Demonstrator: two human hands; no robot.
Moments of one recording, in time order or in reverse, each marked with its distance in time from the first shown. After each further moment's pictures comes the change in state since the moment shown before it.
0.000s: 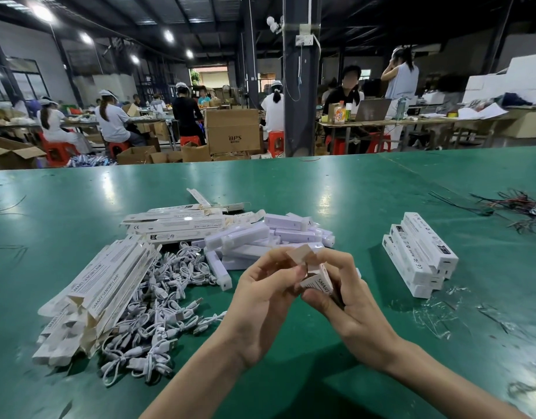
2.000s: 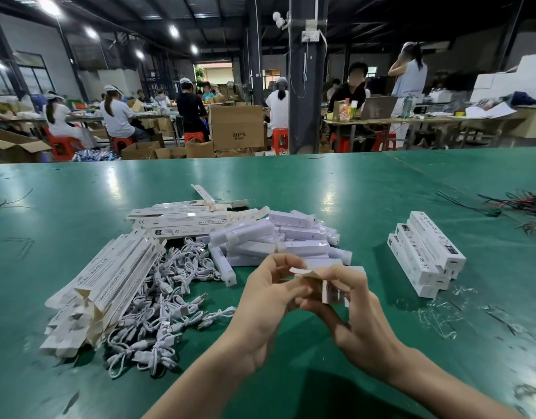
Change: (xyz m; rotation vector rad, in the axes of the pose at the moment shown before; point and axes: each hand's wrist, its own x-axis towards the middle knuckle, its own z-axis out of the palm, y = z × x) left_hand -0.006 -0.002 0.005 0.347 0.218 -0.085; right_hand -0.009 0.017 0.008 -0.293 0.122 -0.233
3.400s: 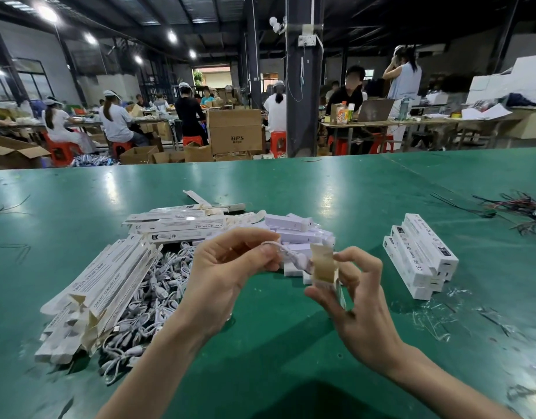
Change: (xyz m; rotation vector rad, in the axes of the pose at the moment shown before) left_hand 0.003 0.040 -0.031 -0.006 -0.182 0.440; right_hand 0.010 -0.007 -0.009 0.109 0.103 0.106
